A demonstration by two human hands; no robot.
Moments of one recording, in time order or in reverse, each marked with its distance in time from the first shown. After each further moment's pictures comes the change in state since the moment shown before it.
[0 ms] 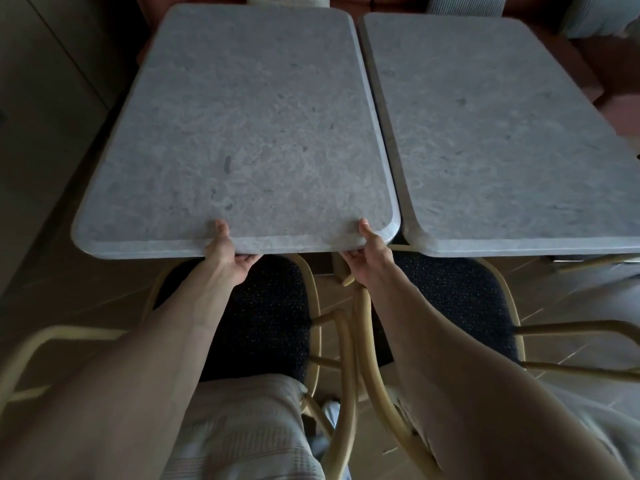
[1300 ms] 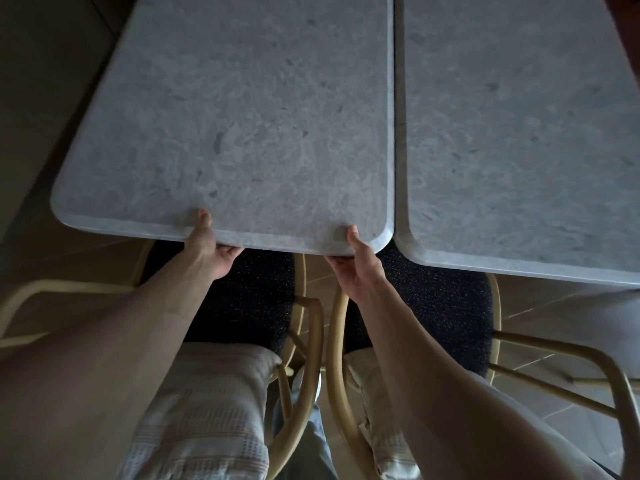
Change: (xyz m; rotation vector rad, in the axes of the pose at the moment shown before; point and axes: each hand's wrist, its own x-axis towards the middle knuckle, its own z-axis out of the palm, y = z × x) left_hand -0.020 -0.008 0.007 -0.062 0.121 -0.082; right_hand -0.010 -0.013 -0.014 0.083 -0.059 0.216
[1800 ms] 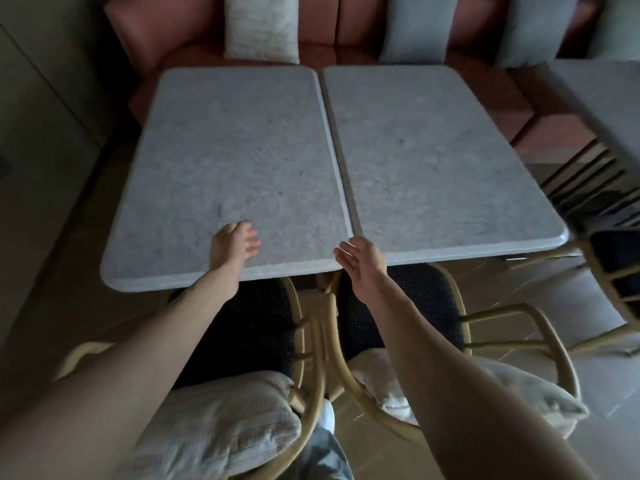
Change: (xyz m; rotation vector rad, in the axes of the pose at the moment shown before) left_hand -0.168 0.032 0.032 0.653 -0.280 0.497; right_hand -0.158 -0.034 0.017 -0.186 0.026 -0.328
